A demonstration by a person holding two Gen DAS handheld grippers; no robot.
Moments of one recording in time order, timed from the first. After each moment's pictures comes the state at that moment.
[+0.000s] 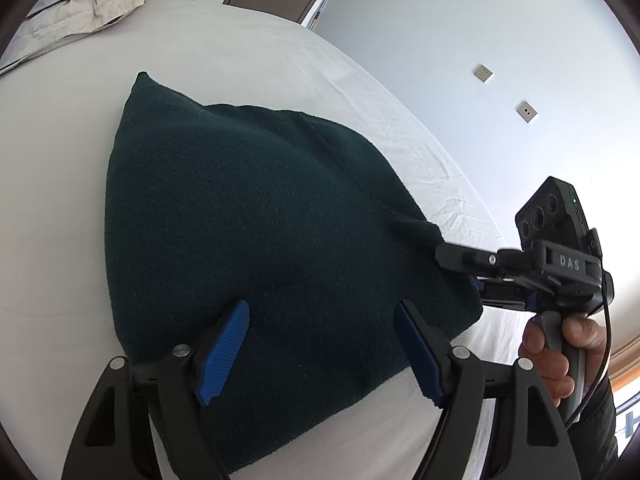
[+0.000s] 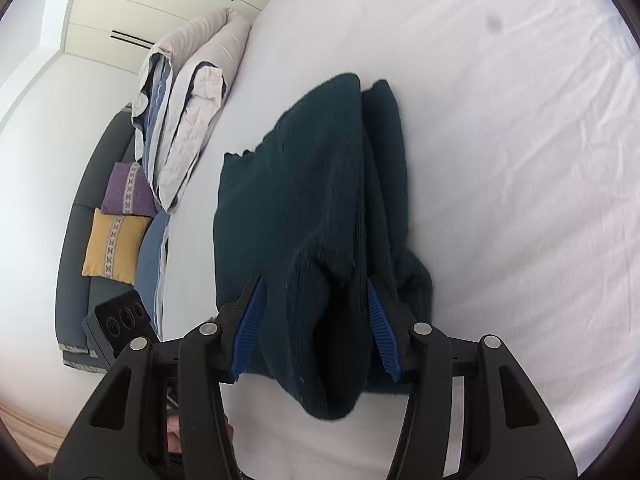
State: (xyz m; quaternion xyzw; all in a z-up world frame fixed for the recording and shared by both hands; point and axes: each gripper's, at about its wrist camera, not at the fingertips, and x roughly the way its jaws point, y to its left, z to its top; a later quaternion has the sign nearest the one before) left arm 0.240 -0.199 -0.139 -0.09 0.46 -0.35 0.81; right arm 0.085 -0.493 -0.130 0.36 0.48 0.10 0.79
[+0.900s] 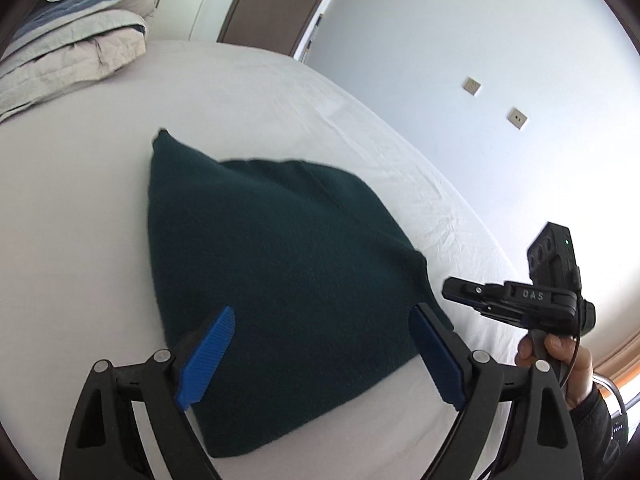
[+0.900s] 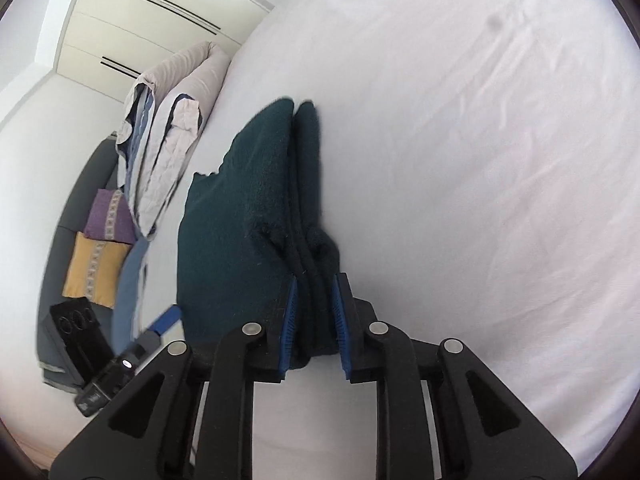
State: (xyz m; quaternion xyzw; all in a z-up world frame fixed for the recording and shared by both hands) left arm 0.224 -0.174 -0.102 -0.07 0.39 -0.34 0.85; right arm 0.012 -0.525 -0.124 0.35 0.40 0.03 0.85
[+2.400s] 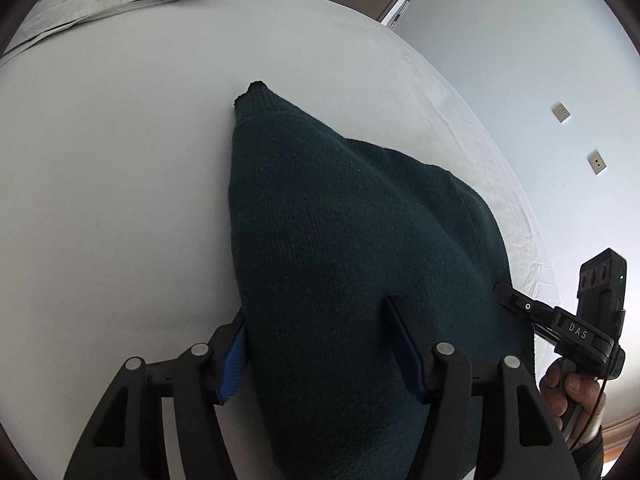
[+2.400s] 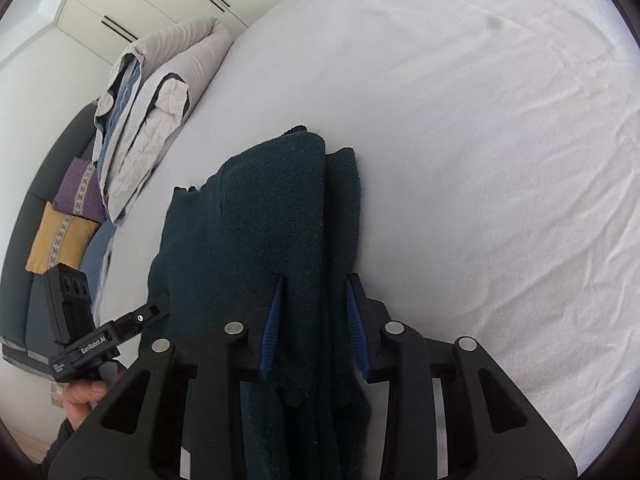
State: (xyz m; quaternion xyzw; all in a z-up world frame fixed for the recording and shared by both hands) left arm 0.337 -0.171 -0.162 -0.11 0.50 -0.23 0.83; right arm 0.142 -0.494 -0.141 0.26 0.46 0.03 0.85
